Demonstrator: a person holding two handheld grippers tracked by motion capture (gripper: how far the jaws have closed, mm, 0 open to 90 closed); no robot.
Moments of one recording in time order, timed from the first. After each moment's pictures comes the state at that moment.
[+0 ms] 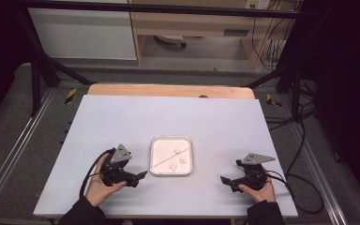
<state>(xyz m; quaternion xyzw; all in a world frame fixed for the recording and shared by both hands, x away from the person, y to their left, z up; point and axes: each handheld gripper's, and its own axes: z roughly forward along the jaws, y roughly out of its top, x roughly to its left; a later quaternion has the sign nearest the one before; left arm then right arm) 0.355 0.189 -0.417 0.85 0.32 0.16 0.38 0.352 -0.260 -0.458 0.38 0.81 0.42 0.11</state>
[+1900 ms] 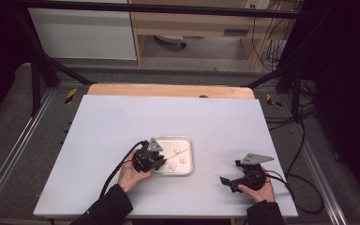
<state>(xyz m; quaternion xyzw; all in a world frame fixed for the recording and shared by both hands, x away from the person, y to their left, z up) 0.401 0.112 -0.441 0.88 0.30 0.12 0.34 0.353 -0.259 -0.460 0.38 0.82 0.42 0.11</state>
